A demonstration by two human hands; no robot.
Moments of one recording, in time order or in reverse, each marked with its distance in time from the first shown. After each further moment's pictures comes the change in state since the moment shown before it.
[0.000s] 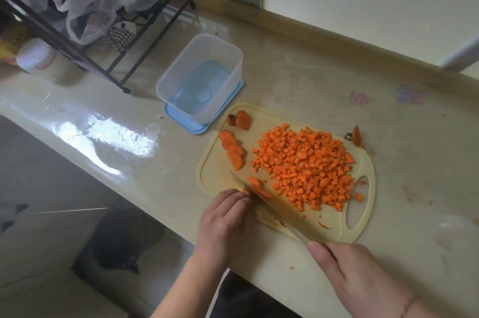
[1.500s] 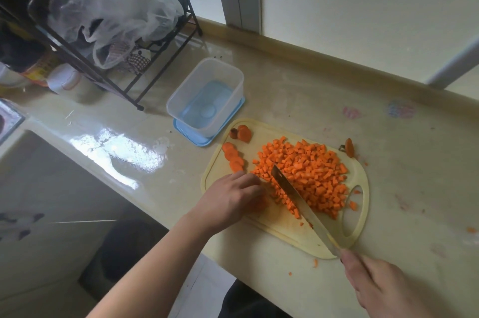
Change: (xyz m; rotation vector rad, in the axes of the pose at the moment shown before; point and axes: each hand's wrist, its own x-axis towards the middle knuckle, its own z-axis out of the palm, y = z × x) left_hand 0.072 -0.028 -0.011 -0.021 -0.405 0.331; right_hand -0.030 0.009 -0.022 0.283 0.138 0.154
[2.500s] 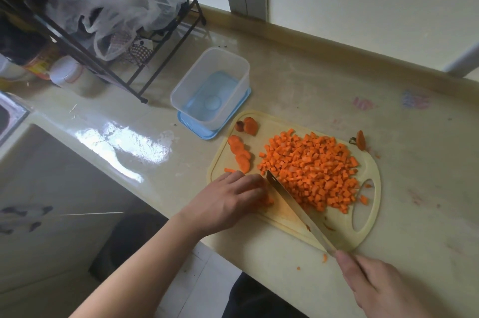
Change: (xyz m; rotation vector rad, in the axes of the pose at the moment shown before) left_hand -0.025 -0.008 -0.010 0.036 -0.085 0.065; right_hand 0.005 0.003 0.018 -0.052 0.000 -0.001
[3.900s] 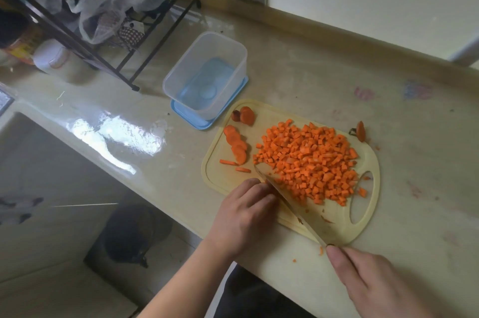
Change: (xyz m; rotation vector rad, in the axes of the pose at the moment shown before) left_hand 0.003 0.058 0.053 -0.104 0.345 -0.231; right_hand -0.002 -0.005 0.002 -0.065 -0.039 -0.113
